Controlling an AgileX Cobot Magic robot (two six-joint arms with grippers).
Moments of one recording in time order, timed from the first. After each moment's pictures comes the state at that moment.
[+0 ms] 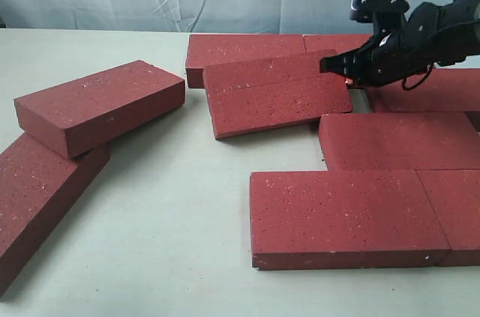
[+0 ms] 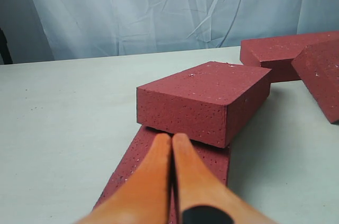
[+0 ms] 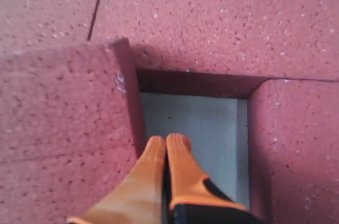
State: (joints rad) left arm -0.09 0.00 0.00 -0.02 0.25 0.04; right arm 0.17 2.03 -1.23 0.23 0.20 -0.12
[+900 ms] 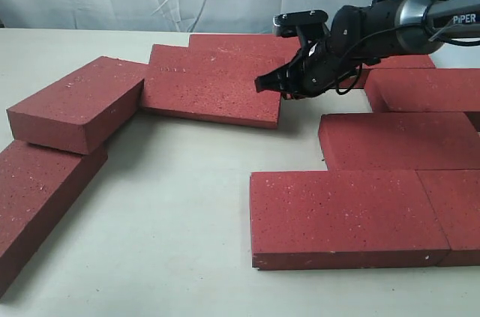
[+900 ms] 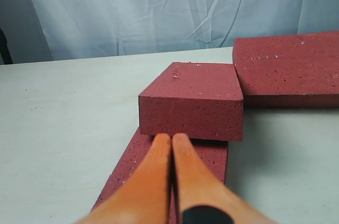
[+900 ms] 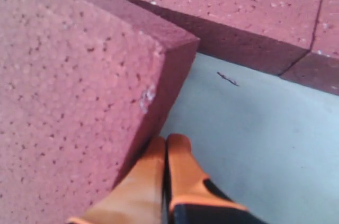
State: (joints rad) left arm -0.09 0.00 0.00 -0.02 0.25 0.04; right arm 0.38 2.11 -1.38 0.22 0.36 -0.12
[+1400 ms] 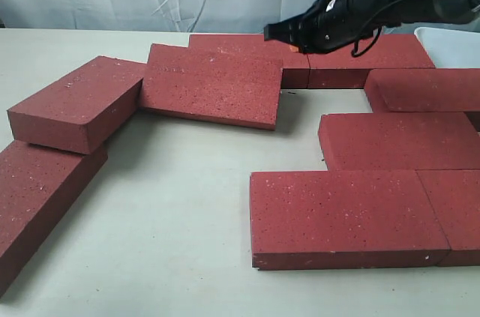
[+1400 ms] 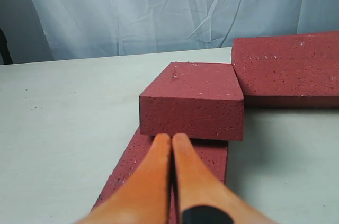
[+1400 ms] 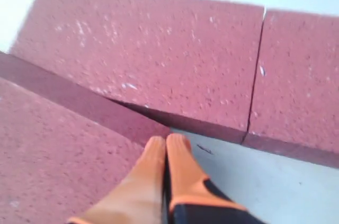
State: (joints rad) left arm -0.09 0.00 0.00 -0.02 0.25 0.04; right arm 0.35 1.99 -1.42 0.23 0.32 -0.06
